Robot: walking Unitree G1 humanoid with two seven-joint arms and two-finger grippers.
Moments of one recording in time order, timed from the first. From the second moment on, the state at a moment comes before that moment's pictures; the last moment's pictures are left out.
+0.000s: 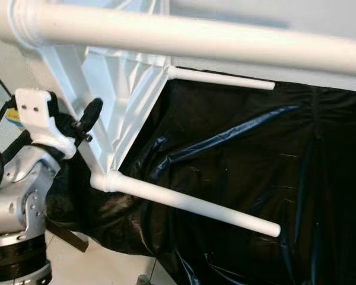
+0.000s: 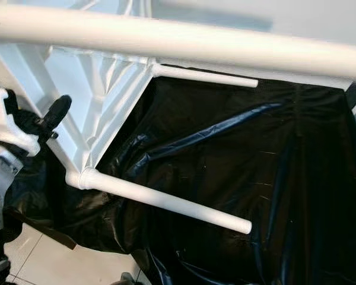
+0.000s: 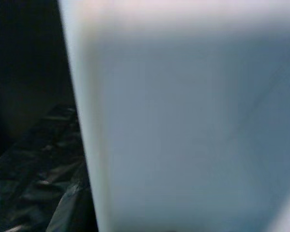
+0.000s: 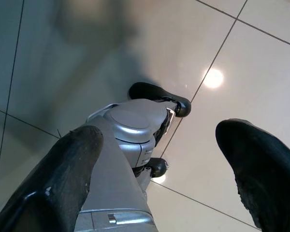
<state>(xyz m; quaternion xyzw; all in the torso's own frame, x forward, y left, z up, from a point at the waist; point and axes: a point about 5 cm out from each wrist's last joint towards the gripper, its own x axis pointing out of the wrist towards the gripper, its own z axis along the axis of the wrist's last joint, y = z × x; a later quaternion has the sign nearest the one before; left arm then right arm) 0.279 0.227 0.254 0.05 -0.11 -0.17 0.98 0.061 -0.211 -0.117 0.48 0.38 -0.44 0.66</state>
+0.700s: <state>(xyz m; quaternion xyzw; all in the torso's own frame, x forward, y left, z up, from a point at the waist) 0.281 0.238 0.238 0.19 -0.04 -0.12 0.97 0.060 -0.210 -0.117 0.48 0.38 -0.44 0.66</state>
